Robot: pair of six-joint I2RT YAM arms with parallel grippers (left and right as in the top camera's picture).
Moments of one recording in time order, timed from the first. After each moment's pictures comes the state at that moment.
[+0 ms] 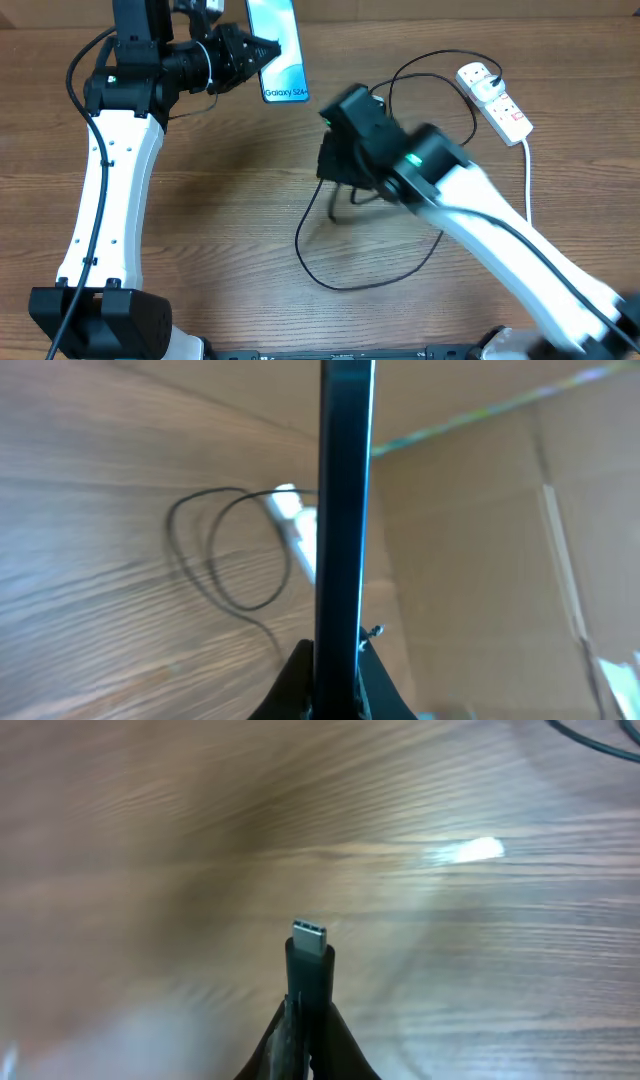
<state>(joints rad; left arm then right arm) -0.05 1.70 1.73 -0.65 0.88 -0.60 0.74 1.56 1.63 -1.05 -0.02 0.83</state>
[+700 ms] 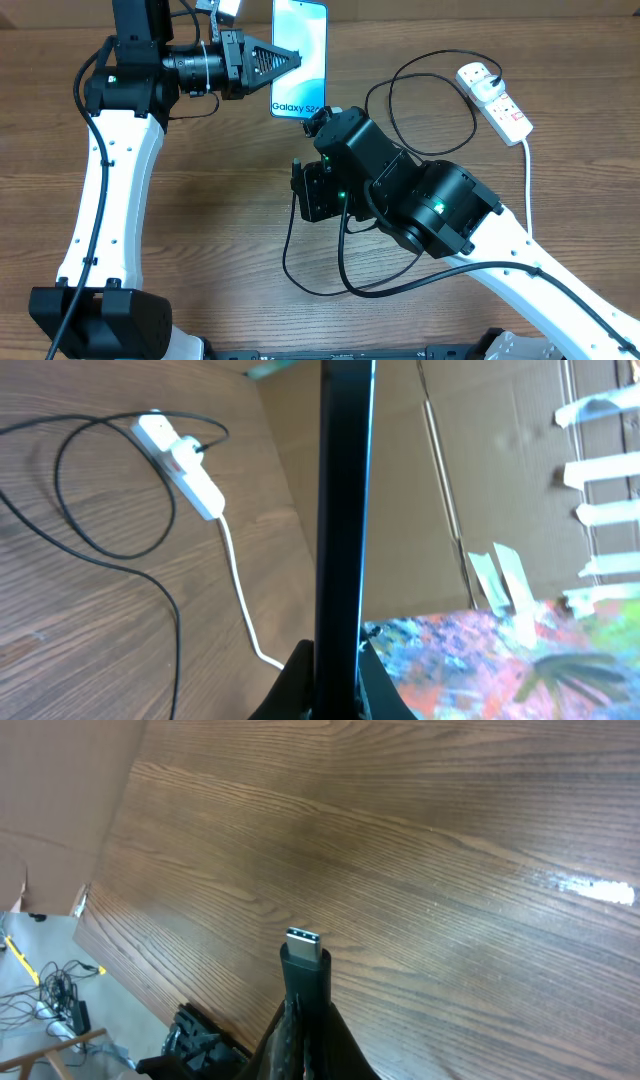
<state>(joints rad) -0.05 1.70 1.73 -0.68 1.22 -0.59 0.86 1.48 1.64 -0.99 -0.12 0.62</state>
